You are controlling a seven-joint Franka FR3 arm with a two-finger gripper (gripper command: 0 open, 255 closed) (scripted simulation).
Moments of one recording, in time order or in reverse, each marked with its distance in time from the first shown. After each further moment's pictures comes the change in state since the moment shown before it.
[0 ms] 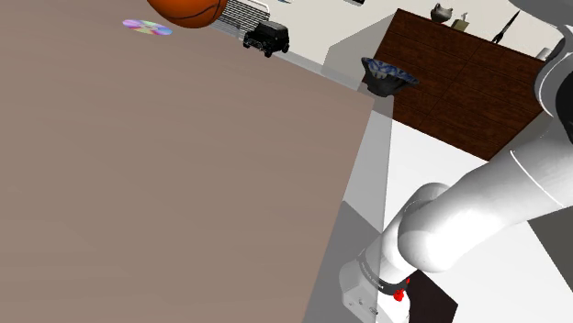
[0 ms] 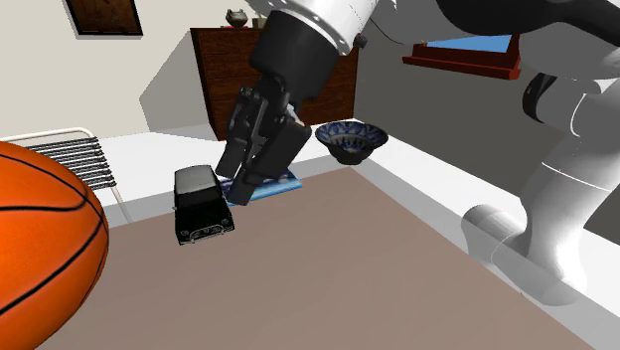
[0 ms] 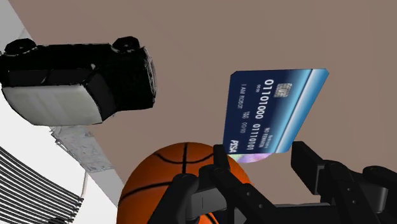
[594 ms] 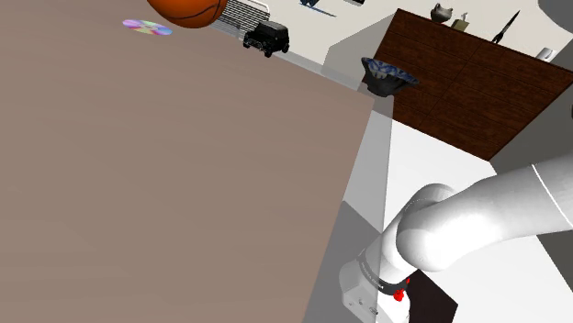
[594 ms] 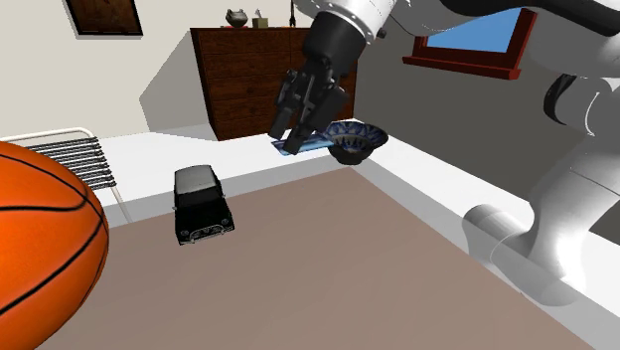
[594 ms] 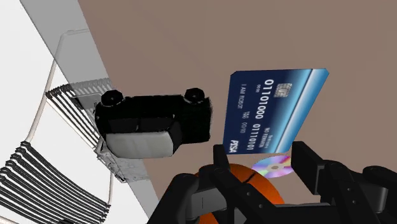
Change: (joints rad) arm -0.039 -0.180 -0.148 -0.139 0.041 -0.070 -0.185
